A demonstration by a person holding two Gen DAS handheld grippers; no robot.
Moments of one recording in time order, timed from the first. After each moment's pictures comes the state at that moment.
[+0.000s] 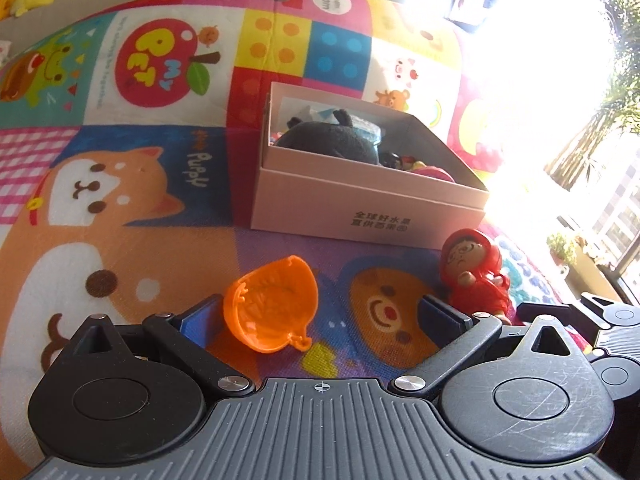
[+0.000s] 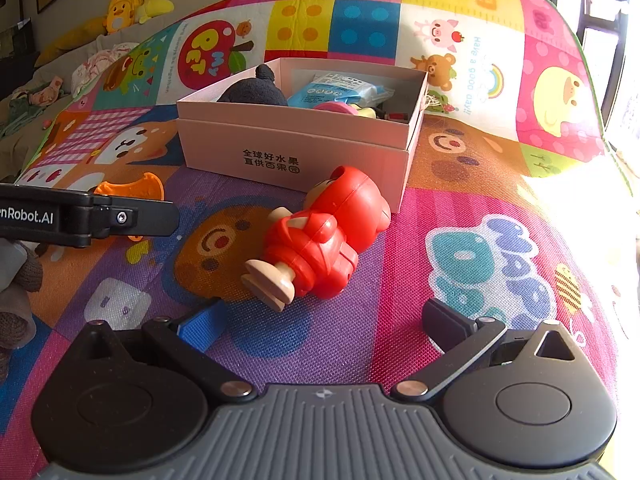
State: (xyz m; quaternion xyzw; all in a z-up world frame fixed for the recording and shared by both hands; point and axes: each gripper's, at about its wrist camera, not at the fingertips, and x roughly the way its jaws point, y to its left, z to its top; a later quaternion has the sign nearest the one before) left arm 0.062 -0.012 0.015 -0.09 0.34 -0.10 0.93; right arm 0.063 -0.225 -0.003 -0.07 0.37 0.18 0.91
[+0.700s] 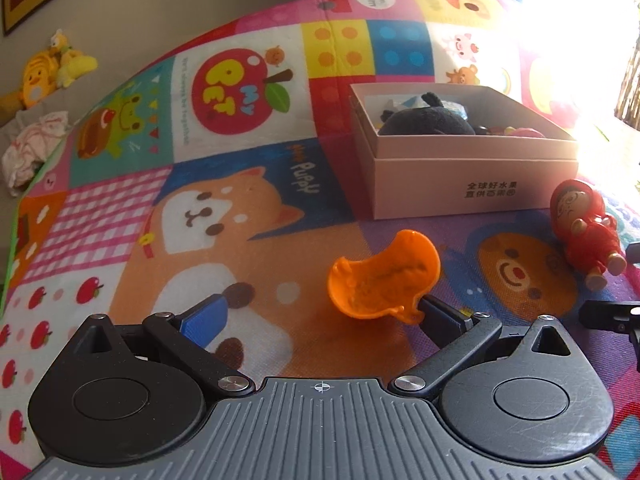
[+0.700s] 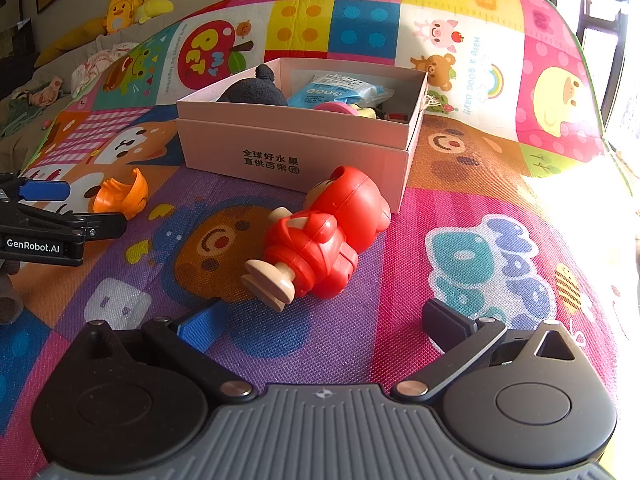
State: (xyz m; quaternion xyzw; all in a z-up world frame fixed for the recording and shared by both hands) left arm 0.046 0.012 0.008 0.05 0.34 0.03 0.94; right arm 0.063 -0.225 -0.003 -0.07 0.37 0.18 0.91
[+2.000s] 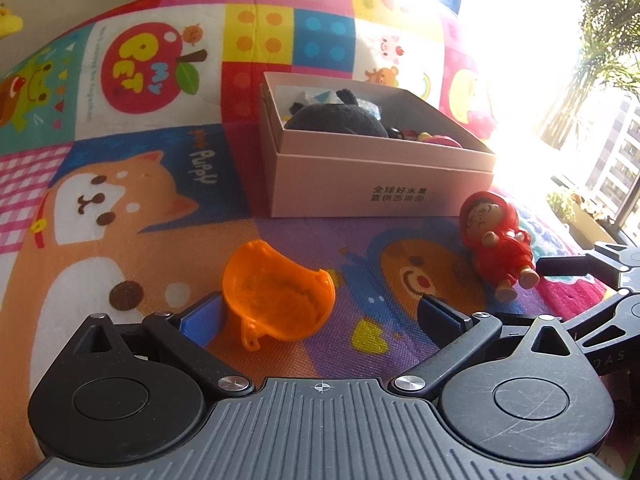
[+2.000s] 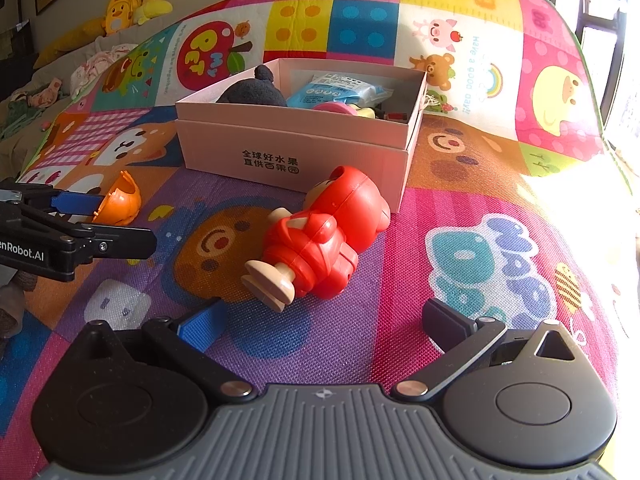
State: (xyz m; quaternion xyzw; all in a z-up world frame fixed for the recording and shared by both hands) left arm 0.061 0.009 0.004 -0.04 0.35 -0.13 0.93; right arm 0.064 -0.226 -0.002 -0.07 0.37 0.18 0.91
